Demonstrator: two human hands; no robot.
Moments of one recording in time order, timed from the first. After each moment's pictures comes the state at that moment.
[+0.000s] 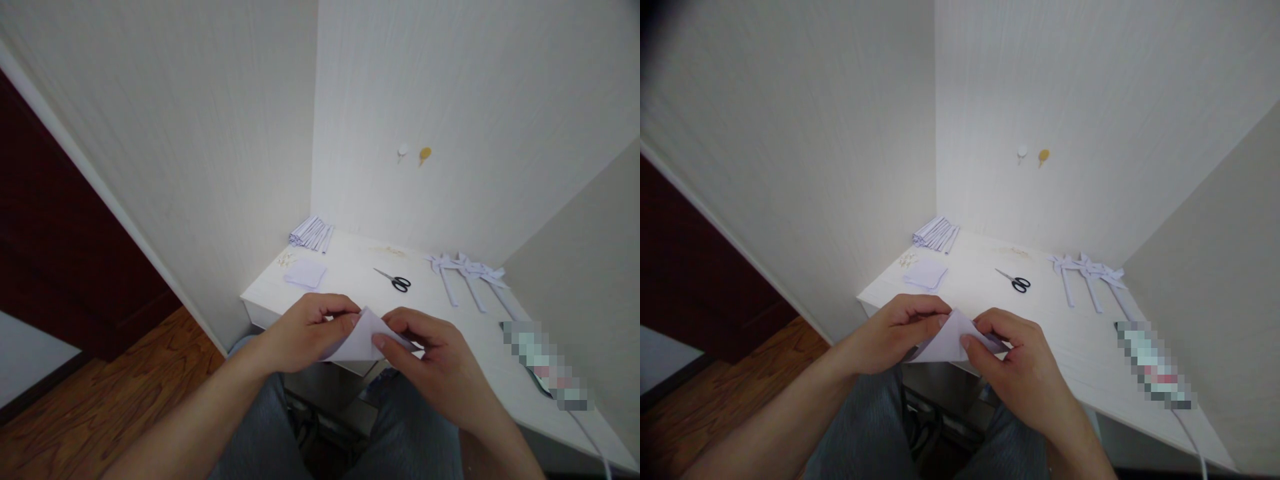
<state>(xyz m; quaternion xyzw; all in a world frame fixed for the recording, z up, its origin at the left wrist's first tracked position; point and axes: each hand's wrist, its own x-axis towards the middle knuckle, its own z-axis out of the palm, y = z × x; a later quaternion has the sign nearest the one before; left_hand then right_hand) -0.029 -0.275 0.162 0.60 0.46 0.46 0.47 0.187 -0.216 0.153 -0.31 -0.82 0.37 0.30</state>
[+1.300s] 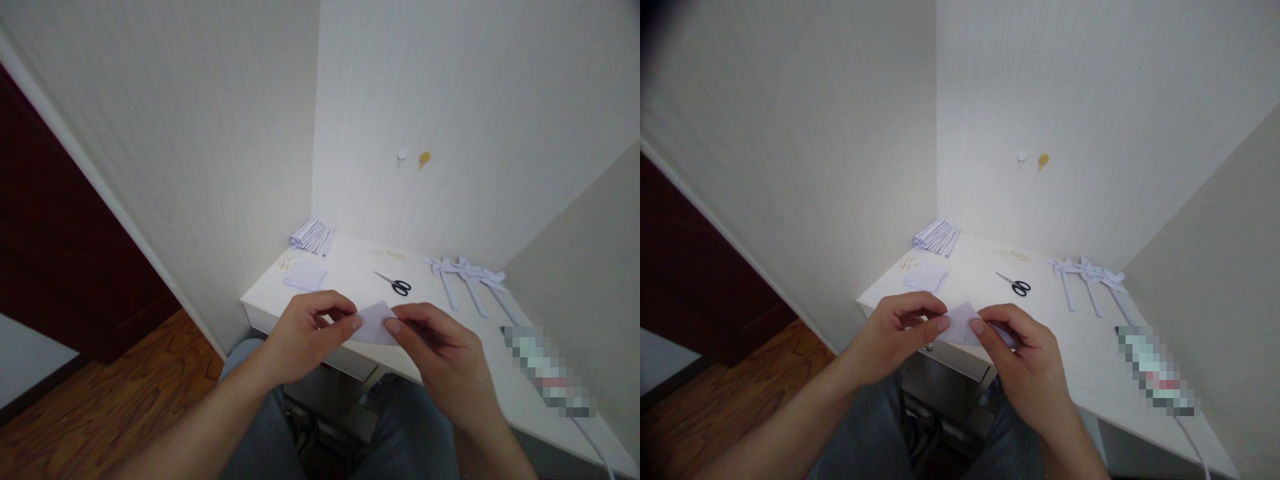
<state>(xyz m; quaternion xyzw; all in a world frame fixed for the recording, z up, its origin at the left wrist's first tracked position) -0.021 -0.278 0.157 0.55 0.50 0.55 0.37 0.179 -0.214 0.150 -0.31 -0.75 0.36 0.46</state>
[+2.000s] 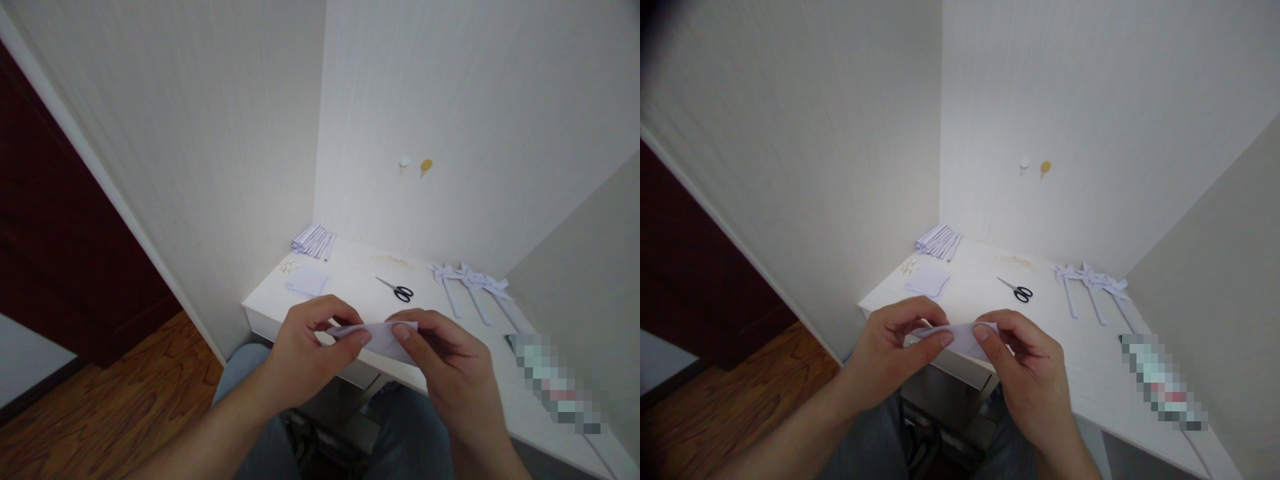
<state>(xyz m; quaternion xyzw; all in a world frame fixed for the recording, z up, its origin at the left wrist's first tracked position) -0.013 -0.288 0.165 0.56 0.50 0.59 0.29 0.175 -0.221 0.151 -0.31 -0.70 0.42 0.49</state>
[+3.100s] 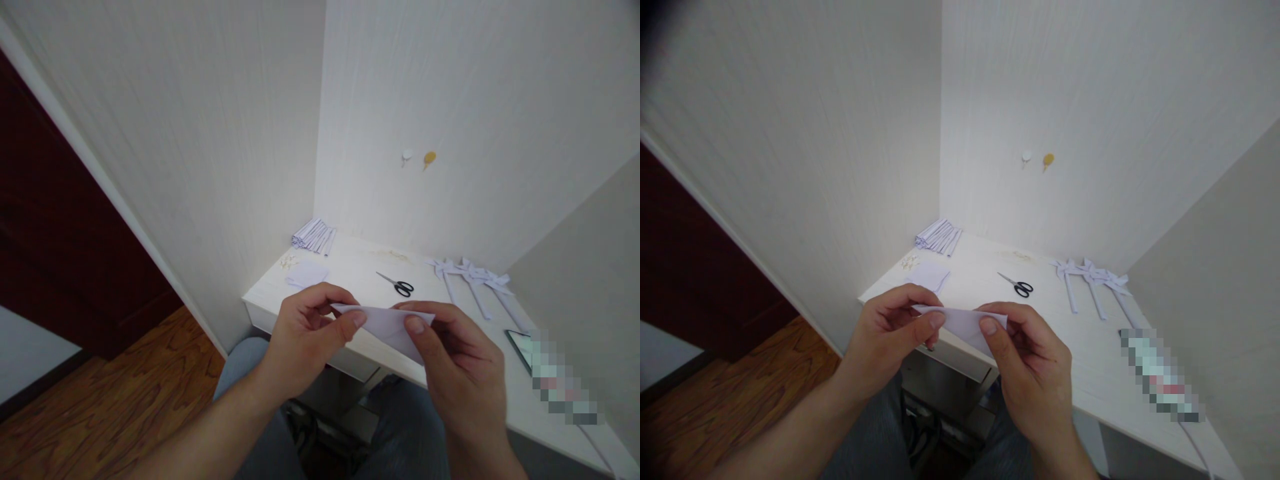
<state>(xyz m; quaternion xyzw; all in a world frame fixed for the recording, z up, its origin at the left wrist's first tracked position) -0.009 -0.284 0.161 0.42 0.41 0.69 0.43 0.169 -0.227 0.152 -0.31 -0.68 0.36 0.55</state>
